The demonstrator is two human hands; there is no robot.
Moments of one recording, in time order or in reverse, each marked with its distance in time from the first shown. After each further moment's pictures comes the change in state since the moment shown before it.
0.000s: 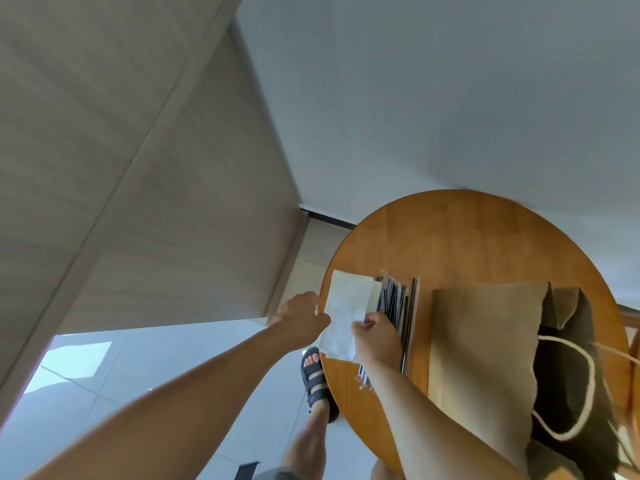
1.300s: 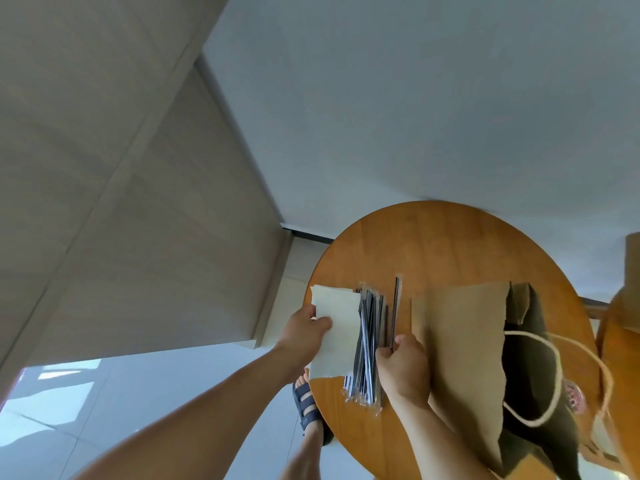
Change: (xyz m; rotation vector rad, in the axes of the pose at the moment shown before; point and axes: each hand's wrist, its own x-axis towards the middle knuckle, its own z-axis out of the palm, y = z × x) left_hand -0.022 0.045 0.018 -0.698 -0.021 -0.108; right_hand -0.009 0.042 -0.056 -0.061 0.185 0.030
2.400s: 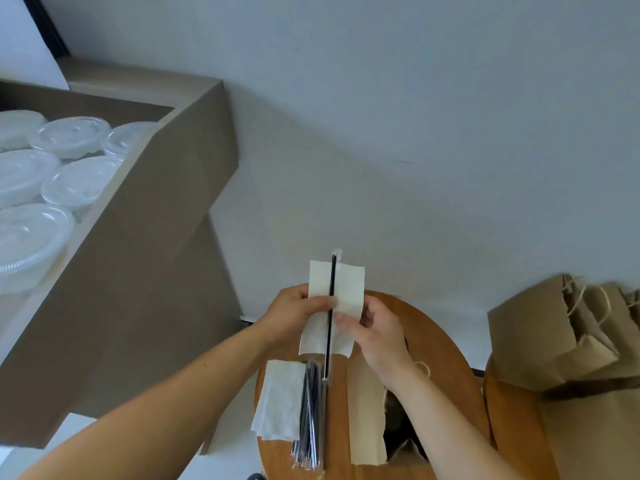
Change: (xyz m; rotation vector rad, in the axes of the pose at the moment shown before) left_hand -0.144 0.160 0.004 -0.186 -0.307 0.547; right_hand -0.074 -0.118 -0.231 0.758 -0.216 -0.551
